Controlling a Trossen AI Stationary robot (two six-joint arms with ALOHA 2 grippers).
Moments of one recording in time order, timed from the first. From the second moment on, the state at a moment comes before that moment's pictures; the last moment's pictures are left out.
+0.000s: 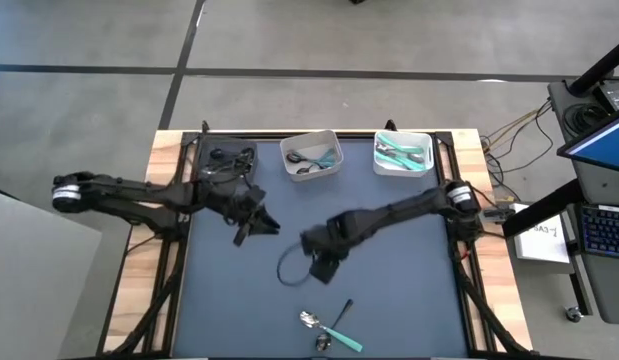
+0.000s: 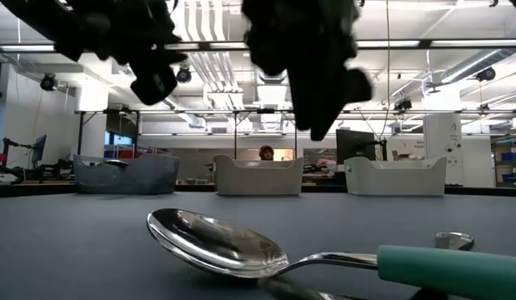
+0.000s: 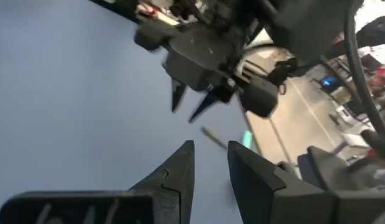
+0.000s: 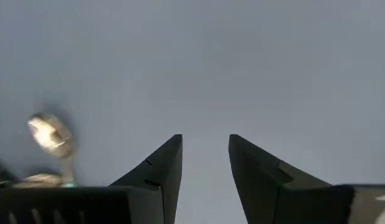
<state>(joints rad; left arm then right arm) 0.09 1.05 0.51 0.21 0.44 -0.43 0.20 2.02 1.68 -1.00 -0.13 0.82</state>
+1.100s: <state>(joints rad) -0.49 1.05 0.53 0.25 0.09 -0.67 0.60 2.19 1.68 -0.63 -0.03 1.32</state>
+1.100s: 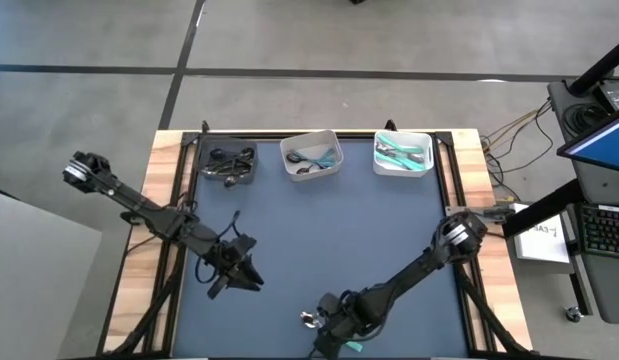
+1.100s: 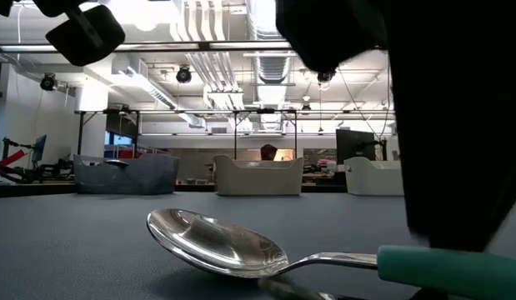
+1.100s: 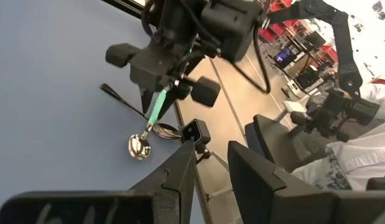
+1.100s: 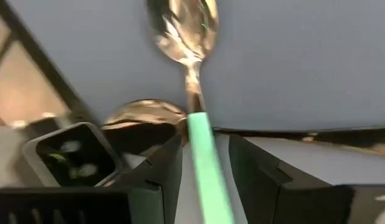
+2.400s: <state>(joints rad) -0.50 1.05 0.53 0.25 0.03 -0.61 0.58 2.18 1.67 -0.76 0.03 1.17</state>
